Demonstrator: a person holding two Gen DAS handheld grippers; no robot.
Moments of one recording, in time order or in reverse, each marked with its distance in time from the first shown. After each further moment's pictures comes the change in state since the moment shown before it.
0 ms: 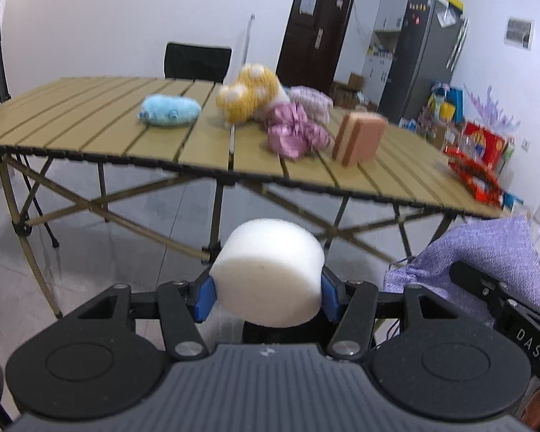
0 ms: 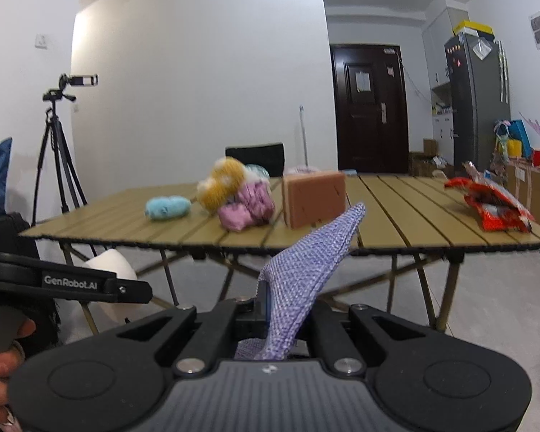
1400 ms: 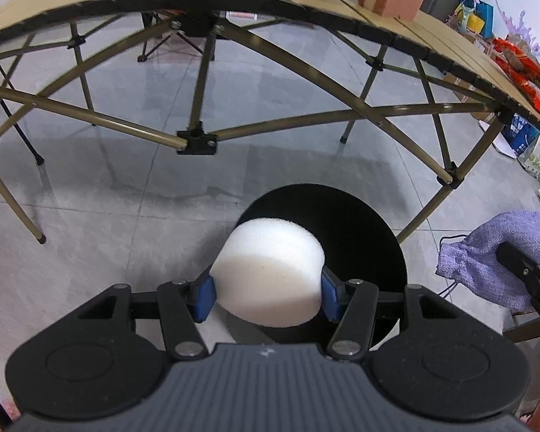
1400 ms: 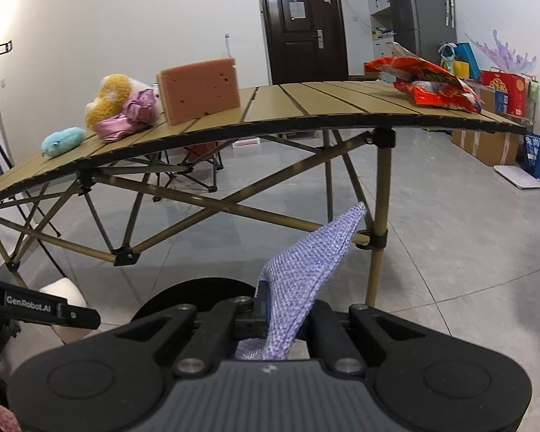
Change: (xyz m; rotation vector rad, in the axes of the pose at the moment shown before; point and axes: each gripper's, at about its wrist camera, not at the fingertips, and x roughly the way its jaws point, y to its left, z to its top) left arm 0.110 -0.018 -0.031 -0.010 0.368 0.039; right arm 0.049 -0.079 -0.057 0.139 0.229 -0.177
